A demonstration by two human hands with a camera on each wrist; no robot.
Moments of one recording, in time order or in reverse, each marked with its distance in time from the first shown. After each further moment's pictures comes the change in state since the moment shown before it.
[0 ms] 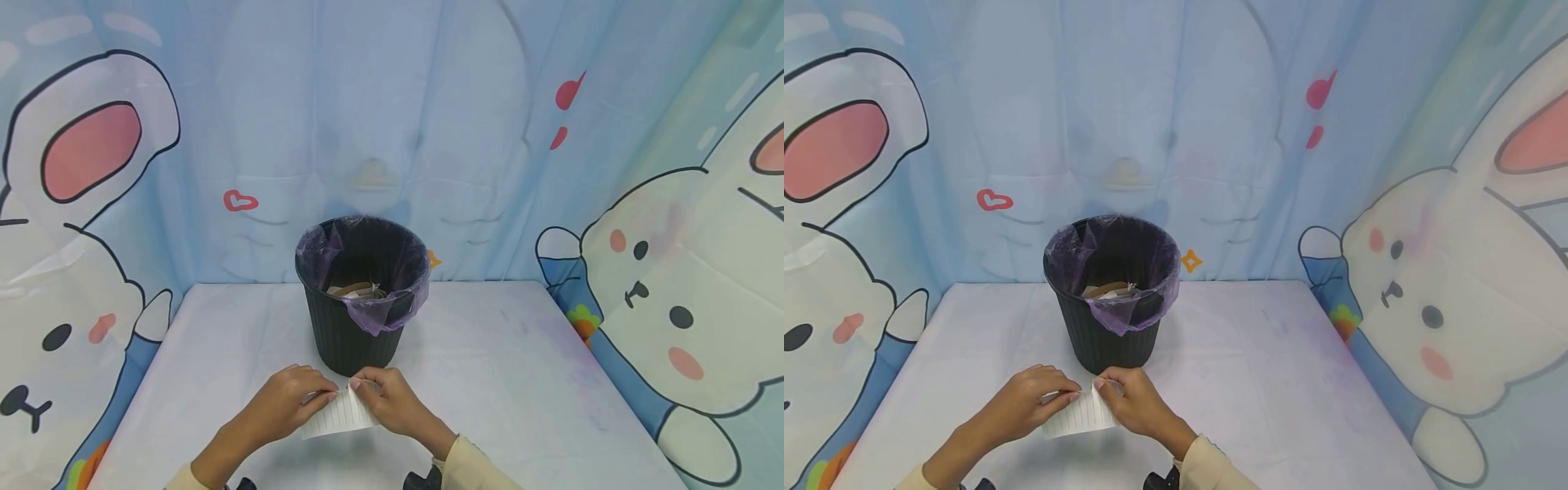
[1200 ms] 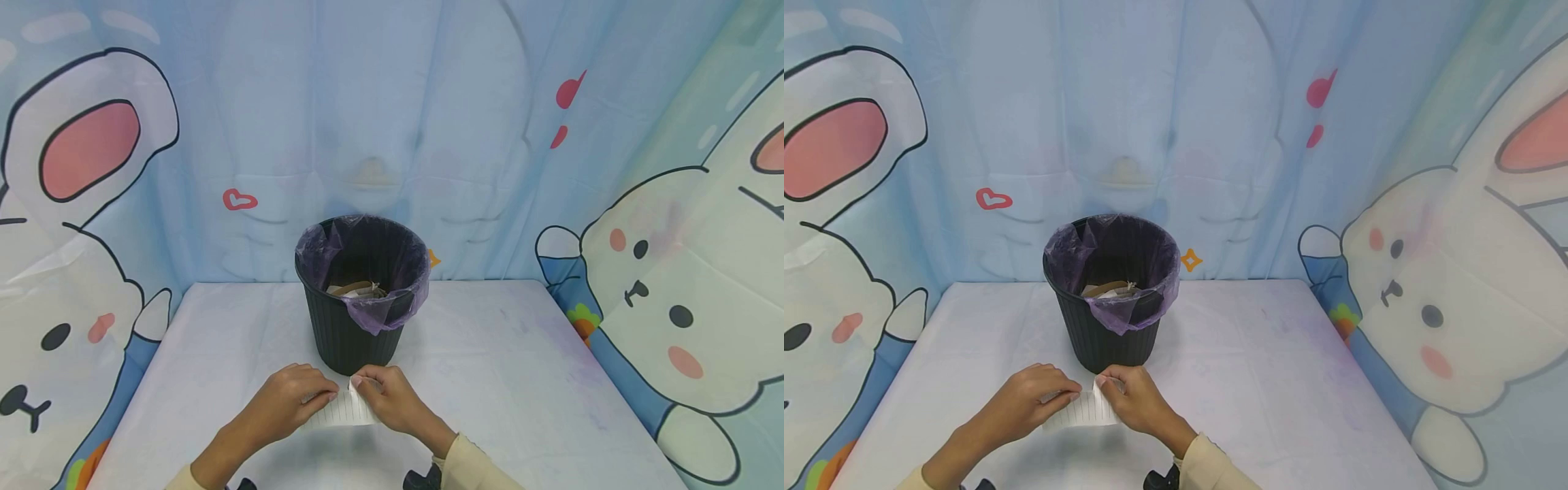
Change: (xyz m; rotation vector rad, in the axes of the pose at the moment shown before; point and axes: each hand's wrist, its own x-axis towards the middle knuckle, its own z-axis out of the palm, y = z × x) left_hand 0.001 0.001 0.000 0.021 0.073 0.069; right_hand 0.004 0.048 0.007 -0.025 0.012 -0.002
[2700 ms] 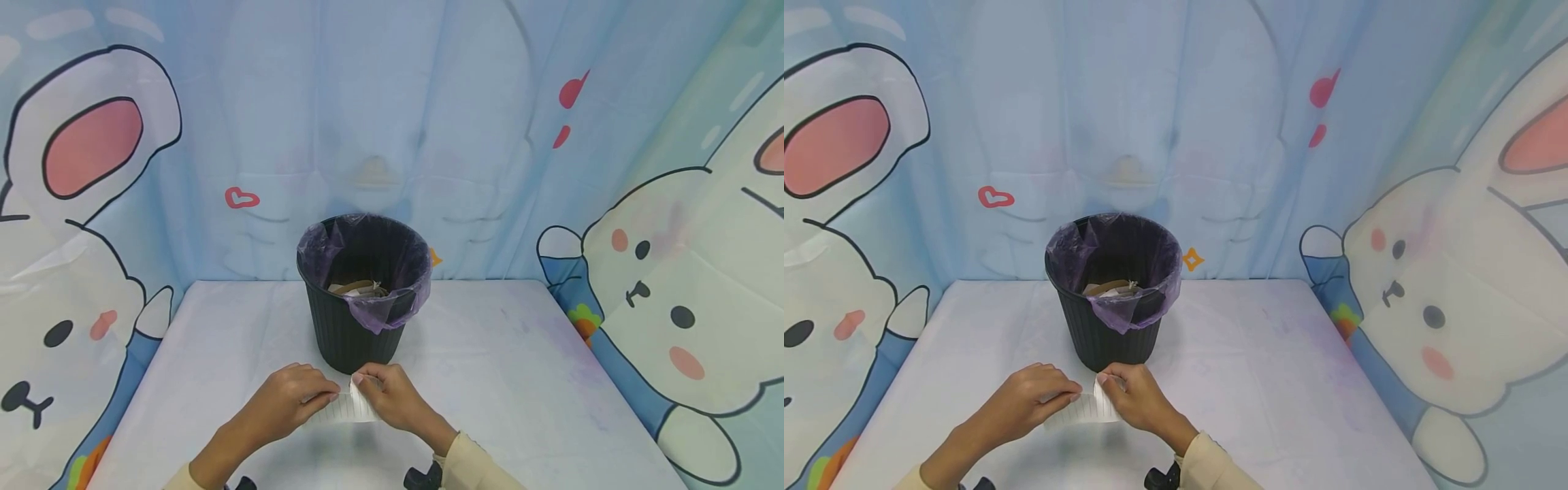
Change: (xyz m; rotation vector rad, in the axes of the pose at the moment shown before) left_hand -0.001 0.001 -0.005 -0.008 0.009 0.052; right_hand 0.000 -0.038 -0.008 -0.025 0.006 0.015
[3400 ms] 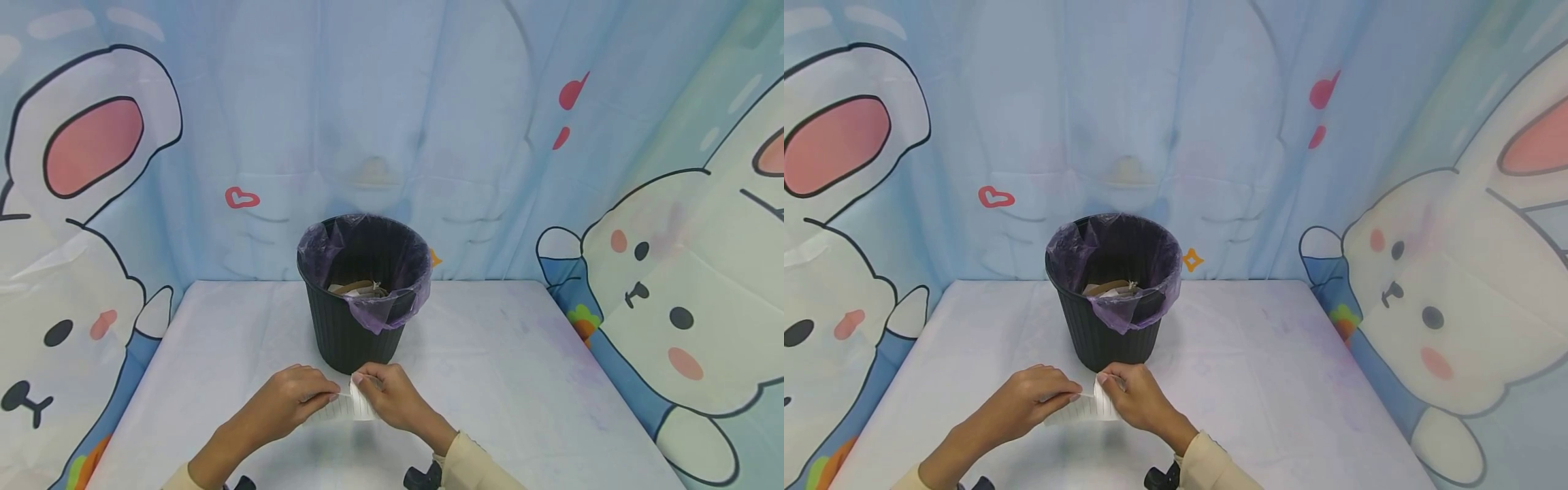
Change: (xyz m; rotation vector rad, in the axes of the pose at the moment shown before) left_hand 0.000 -0.001 -0.001 -0.066 -0.022 0.016; right_hand 0.003 0.036 0.009 -0.029 0.005 -0.001
